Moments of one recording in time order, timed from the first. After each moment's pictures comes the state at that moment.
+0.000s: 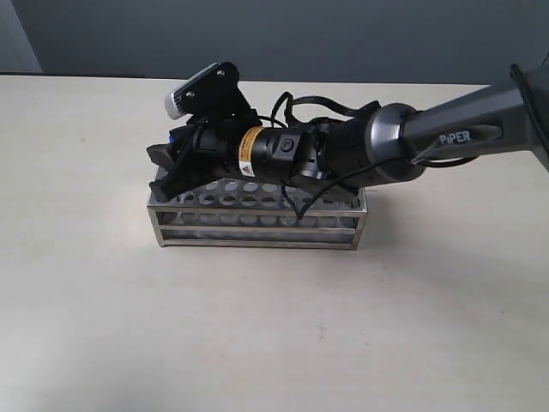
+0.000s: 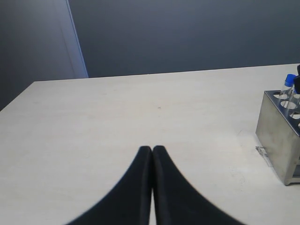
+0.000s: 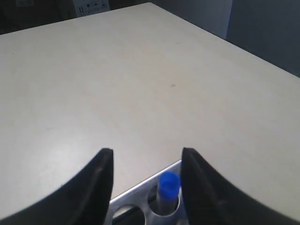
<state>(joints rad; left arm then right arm) 0.04 0.00 0.00 0.00 0.25 0.06 0.71 2.09 -1.22 -0.62 -0.51 0.49</state>
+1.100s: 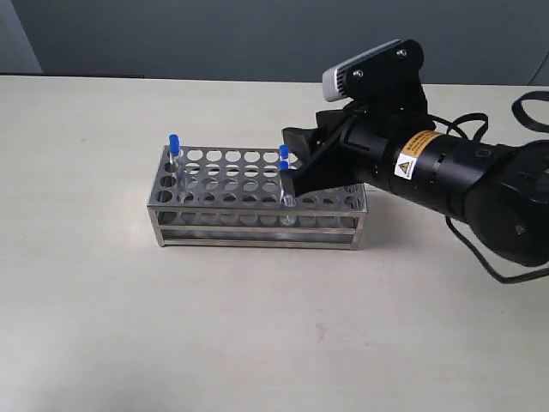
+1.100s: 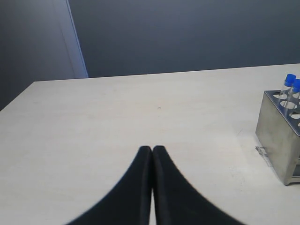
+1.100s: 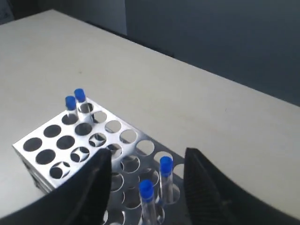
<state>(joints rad) 0.04 0.00 0.00 0.00 0.25 0.06 0.63 1.51 -0.65 -0.05 -0.42 0.04</state>
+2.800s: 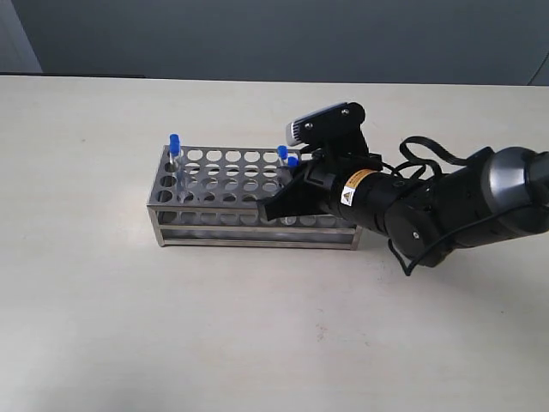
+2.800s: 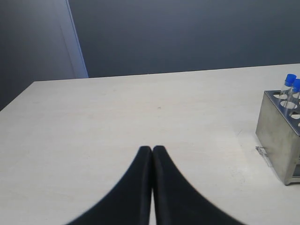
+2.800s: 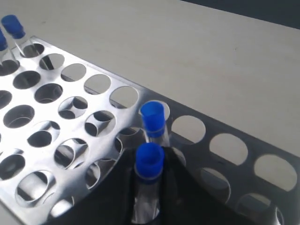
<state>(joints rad) 0.04 0.00 0.00 0.00 0.25 0.06 0.63 1.87 -0.75 0.02 -0.53 0.05</state>
